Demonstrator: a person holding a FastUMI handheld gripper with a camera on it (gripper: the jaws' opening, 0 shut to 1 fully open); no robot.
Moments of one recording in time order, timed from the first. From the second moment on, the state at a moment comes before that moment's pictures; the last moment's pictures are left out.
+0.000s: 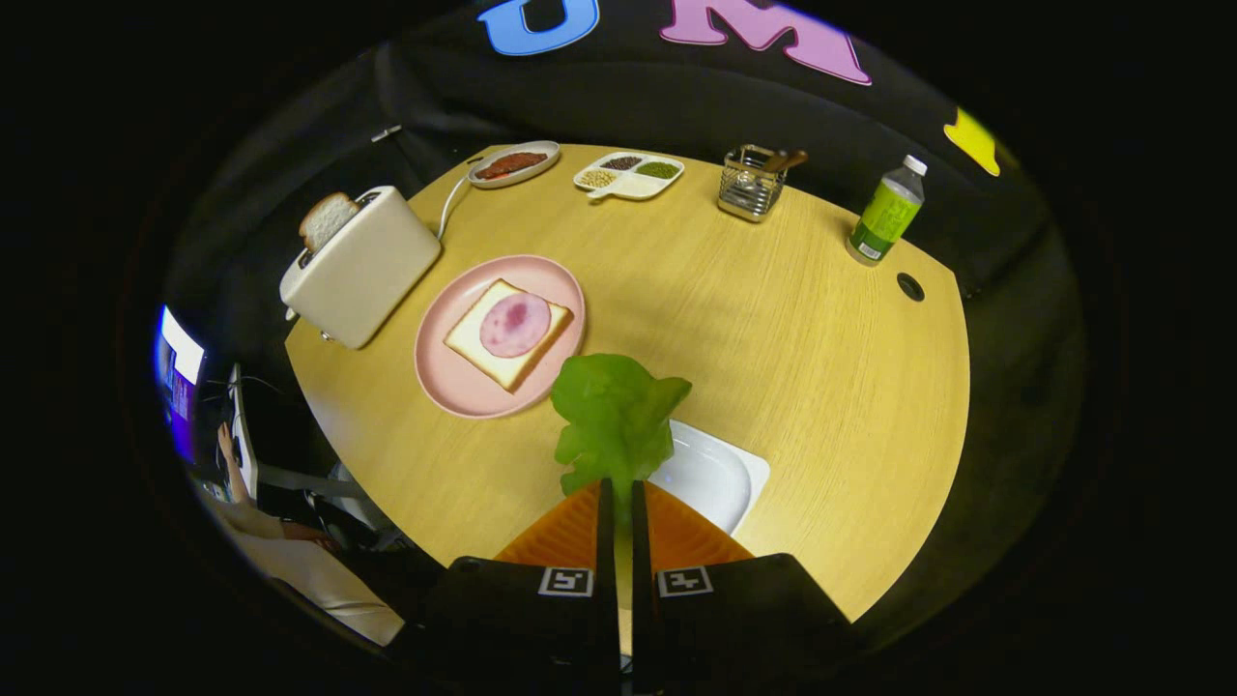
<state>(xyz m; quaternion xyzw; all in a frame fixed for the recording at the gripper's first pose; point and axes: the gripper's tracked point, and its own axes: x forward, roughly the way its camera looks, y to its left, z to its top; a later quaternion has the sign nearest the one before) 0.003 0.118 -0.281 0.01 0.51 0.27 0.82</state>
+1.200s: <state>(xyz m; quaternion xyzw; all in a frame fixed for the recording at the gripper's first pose) 0.083 0.299 -0.275 0.00 0.51 0.26 0.82</state>
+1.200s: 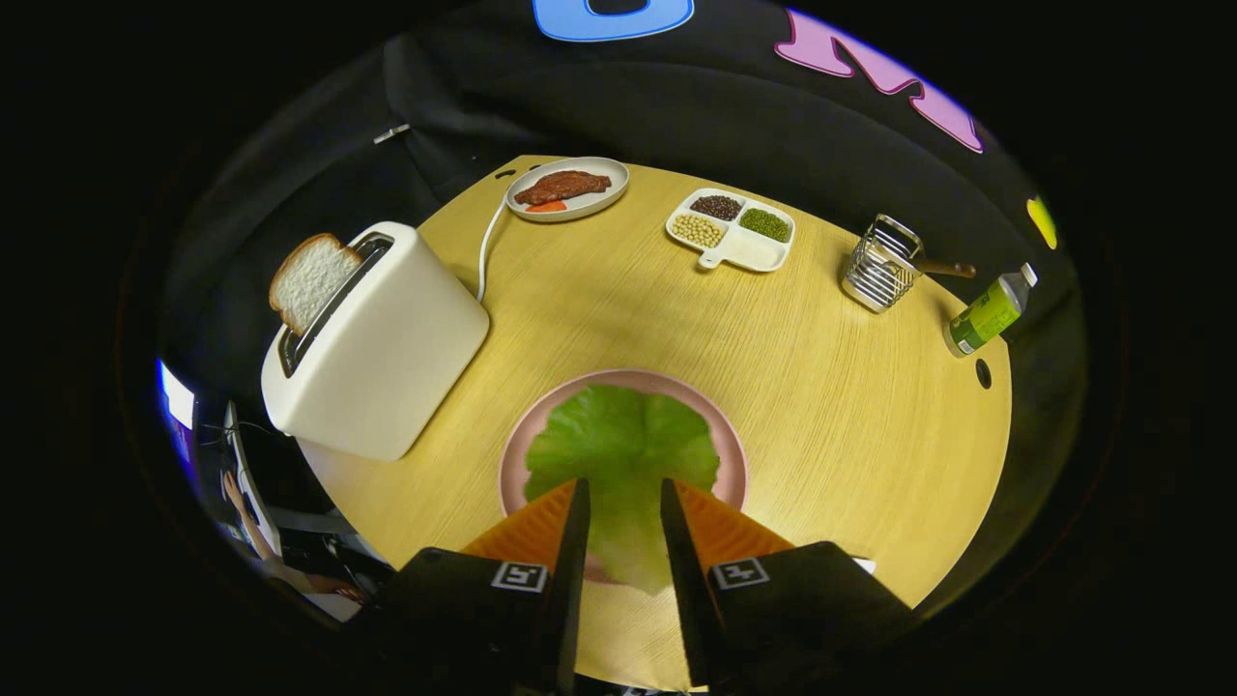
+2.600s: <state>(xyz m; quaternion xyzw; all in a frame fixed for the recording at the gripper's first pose) 0.081 0.496 -0.055 0.17 0.38 0.38 0.83</state>
